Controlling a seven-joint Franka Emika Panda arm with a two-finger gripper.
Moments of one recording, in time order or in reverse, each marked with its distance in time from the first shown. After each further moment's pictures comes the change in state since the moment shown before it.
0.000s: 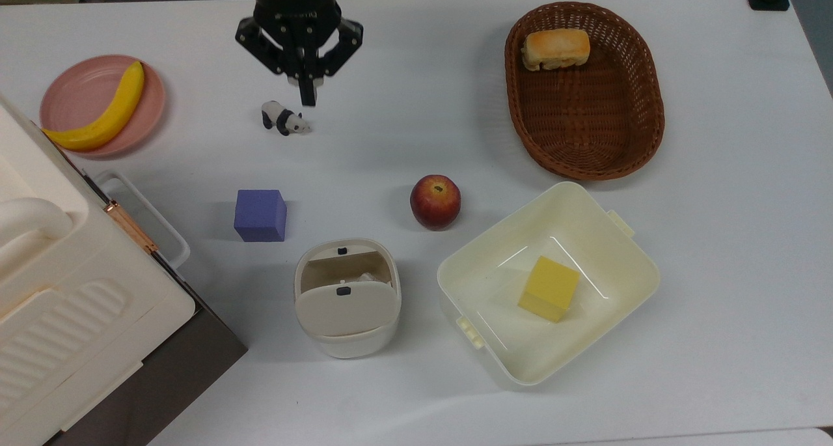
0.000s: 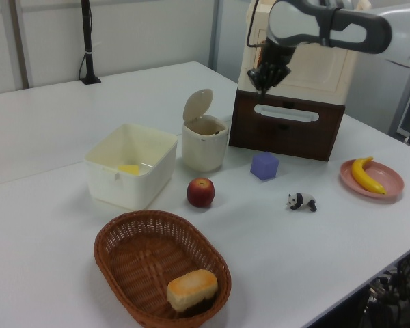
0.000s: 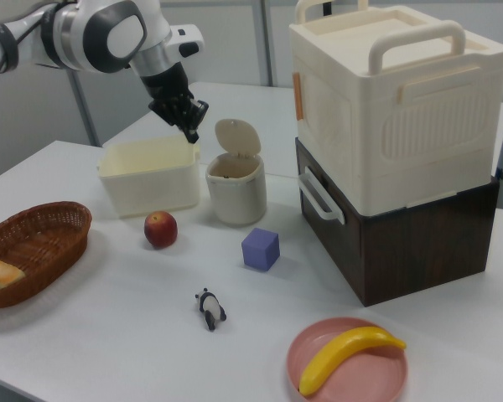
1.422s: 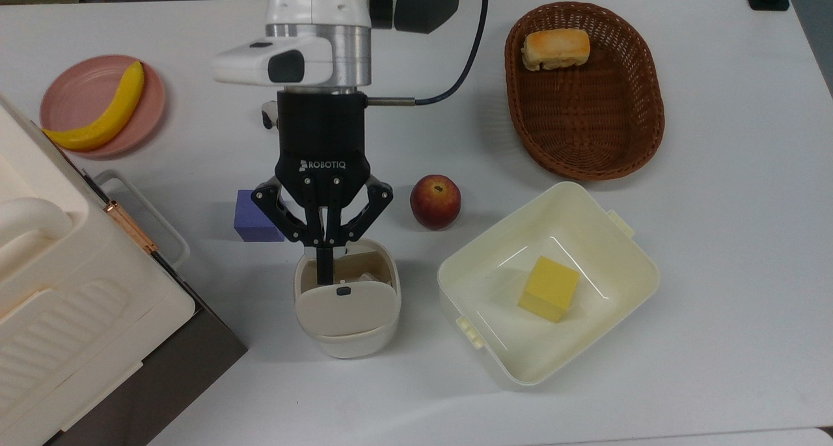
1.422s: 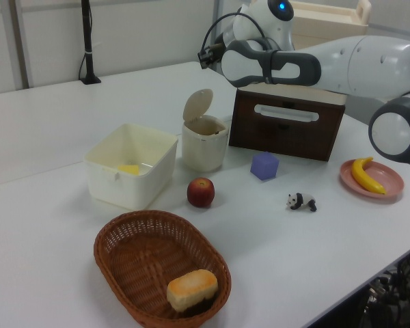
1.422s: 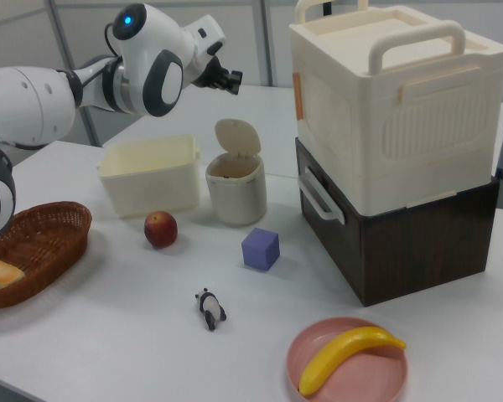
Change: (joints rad) arm -0.021 0.371 0.065 0.235 -0.007 0.733 -0.001
